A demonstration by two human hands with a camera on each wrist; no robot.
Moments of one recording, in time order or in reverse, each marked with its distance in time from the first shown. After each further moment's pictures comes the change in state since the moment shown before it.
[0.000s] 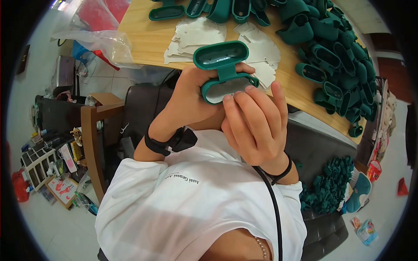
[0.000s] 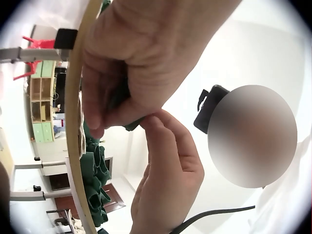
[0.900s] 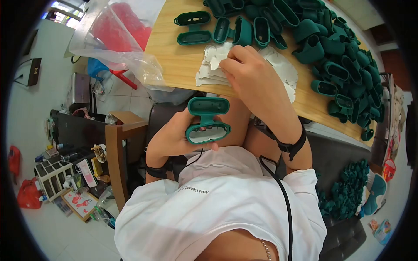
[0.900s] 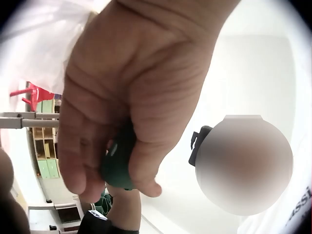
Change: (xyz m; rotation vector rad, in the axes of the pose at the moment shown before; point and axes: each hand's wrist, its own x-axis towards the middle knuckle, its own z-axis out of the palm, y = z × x) left_hand -0.053 0.018 -0.081 -0.159 -0.185 -0.440; right_hand 0.074 0.036 0.074 0.199 -0.371 0.163
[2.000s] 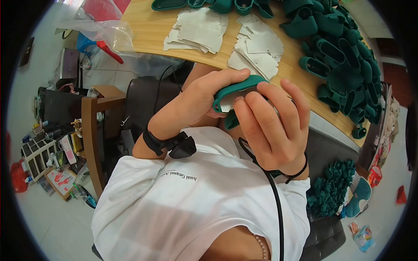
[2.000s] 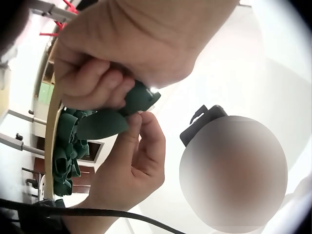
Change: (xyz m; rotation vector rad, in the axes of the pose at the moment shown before) left_hand 0.057 0.021 0.078 -0.734 -0.049 -0.447; right_hand -0.100 -0.020 -0.060 -0.239 0.368 -0.327
